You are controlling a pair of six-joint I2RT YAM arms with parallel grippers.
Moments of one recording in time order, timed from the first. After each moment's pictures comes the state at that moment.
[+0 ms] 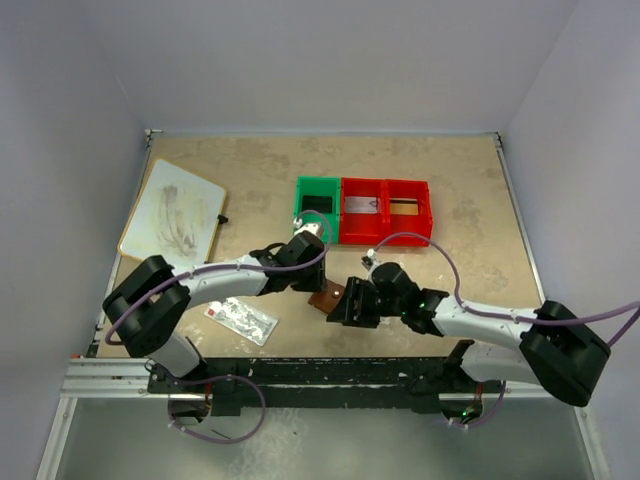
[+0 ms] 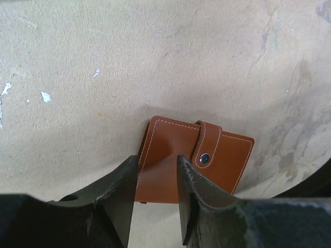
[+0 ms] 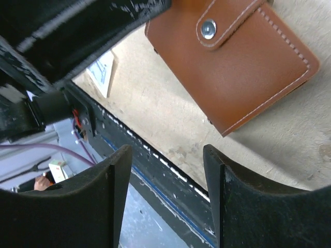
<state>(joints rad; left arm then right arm) -0.88 1.57 0.85 -0.19 -0.09 -0.75 0.86 1.19 0.37 0.10 -0.27 1.04</state>
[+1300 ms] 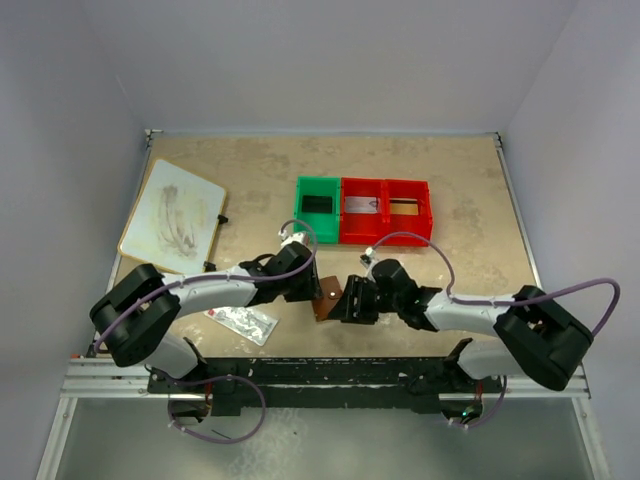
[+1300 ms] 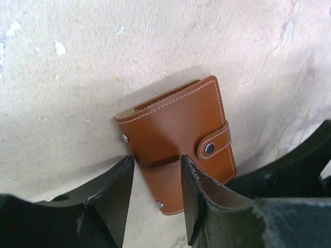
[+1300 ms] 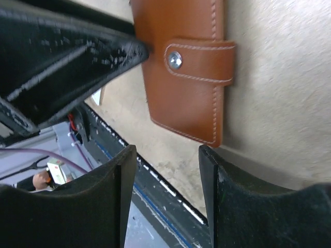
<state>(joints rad) -0.88 1.50 0.70 -0.12 -0.05 -0.91 0.77 1.32 0.36 0.23 -0.33 0.98</state>
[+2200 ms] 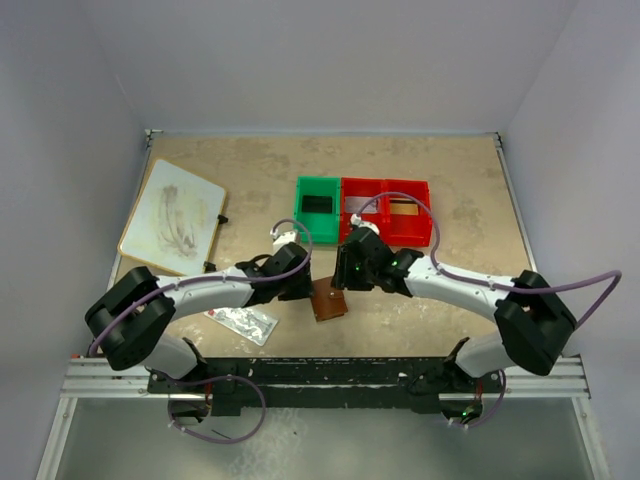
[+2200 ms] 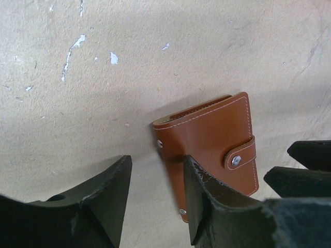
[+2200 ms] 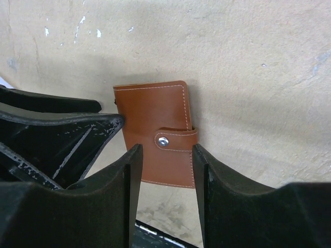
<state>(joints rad) -0.87 1.47 0.71 -0.19 -0.19 -0.91 0.83 1.41 0.81 -0.32 0.09 0.79</state>
